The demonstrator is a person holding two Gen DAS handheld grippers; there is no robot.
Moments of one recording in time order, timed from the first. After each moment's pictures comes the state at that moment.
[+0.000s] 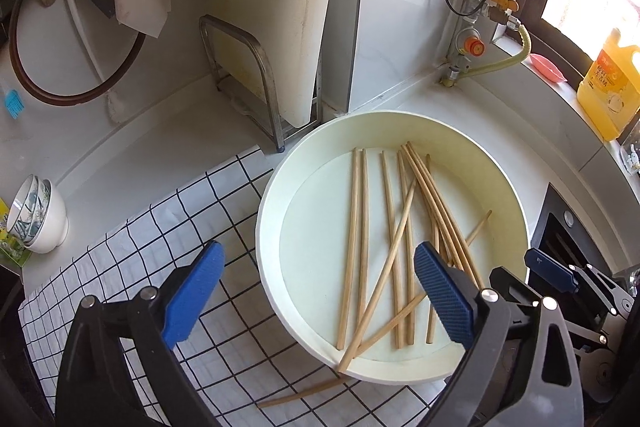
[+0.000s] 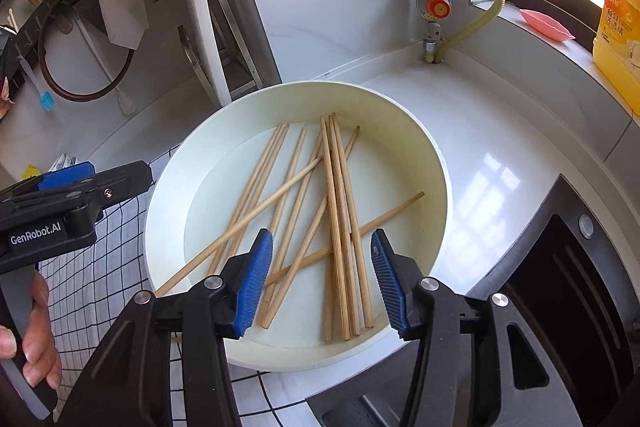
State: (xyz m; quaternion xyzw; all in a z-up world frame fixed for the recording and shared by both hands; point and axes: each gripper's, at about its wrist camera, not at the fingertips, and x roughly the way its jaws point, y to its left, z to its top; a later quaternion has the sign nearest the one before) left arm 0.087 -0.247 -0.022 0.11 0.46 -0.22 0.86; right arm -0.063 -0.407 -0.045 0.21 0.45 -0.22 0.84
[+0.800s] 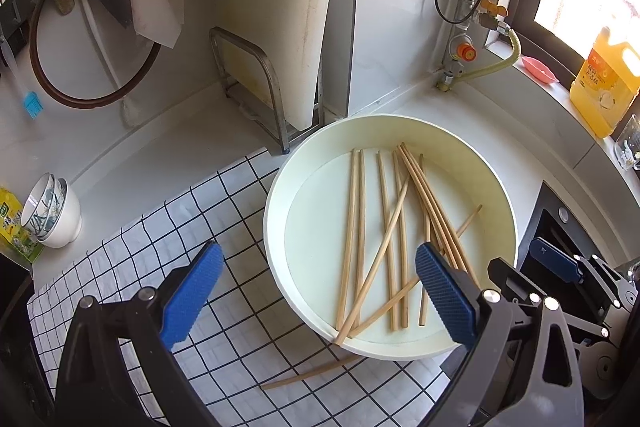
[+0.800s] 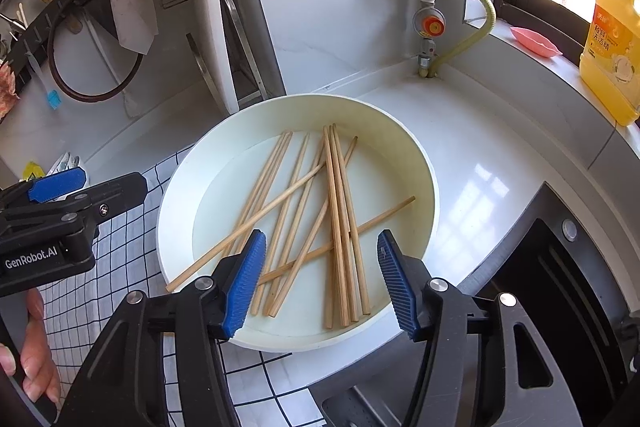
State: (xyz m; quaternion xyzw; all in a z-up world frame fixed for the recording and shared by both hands) left arm 0.064 -0.239 -0.005 0.11 0.45 -0.21 0.86; right arm -0.073 -0.393 -0.025 0.19 0.44 -0.23 0.85
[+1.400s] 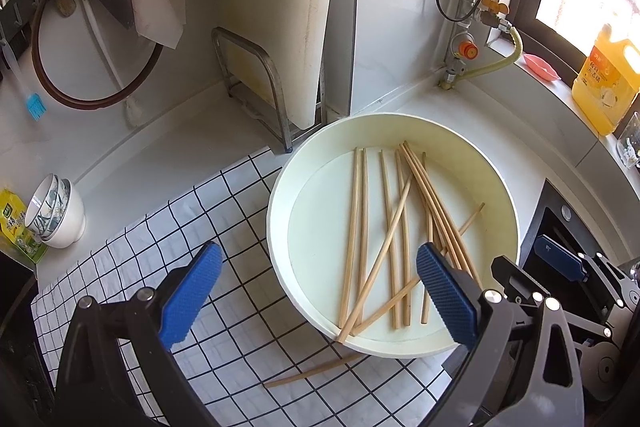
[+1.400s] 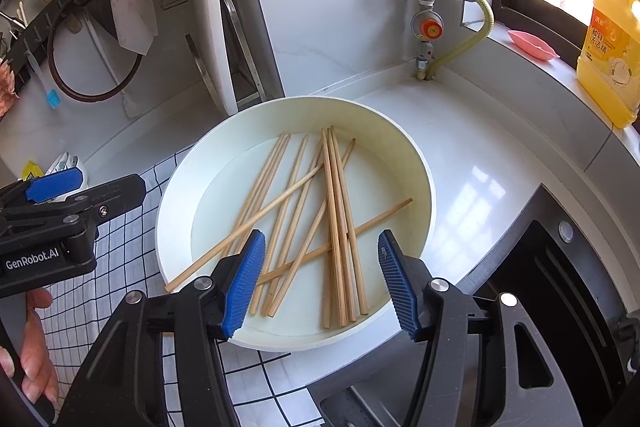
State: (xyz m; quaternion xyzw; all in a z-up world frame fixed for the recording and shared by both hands) left arm 0.064 -0.238 -0.004 0.12 0.45 -0.21 0.86; right arm -0.074 -0.392 -0.023 0.19 0.43 -0.23 0.85
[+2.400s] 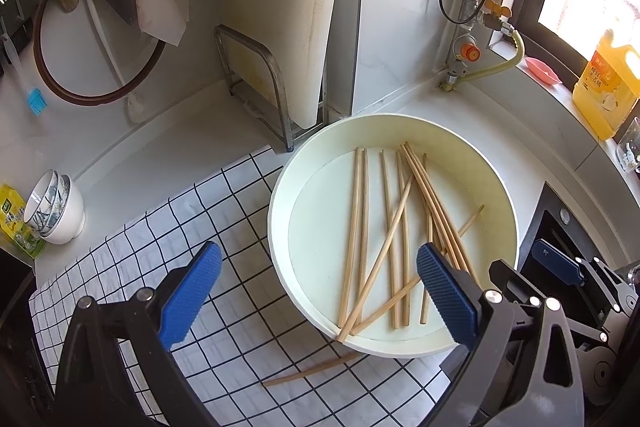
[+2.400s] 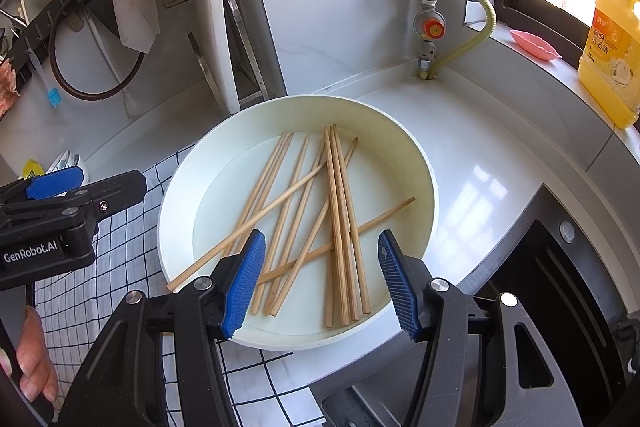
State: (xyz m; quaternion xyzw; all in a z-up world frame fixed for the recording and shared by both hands) left arm 0.066 -0.236 -0.002 0.11 0.45 -0.21 0.86; right arm -0.074 -0.390 -0.023 0.19 0.43 -0.24 0.85
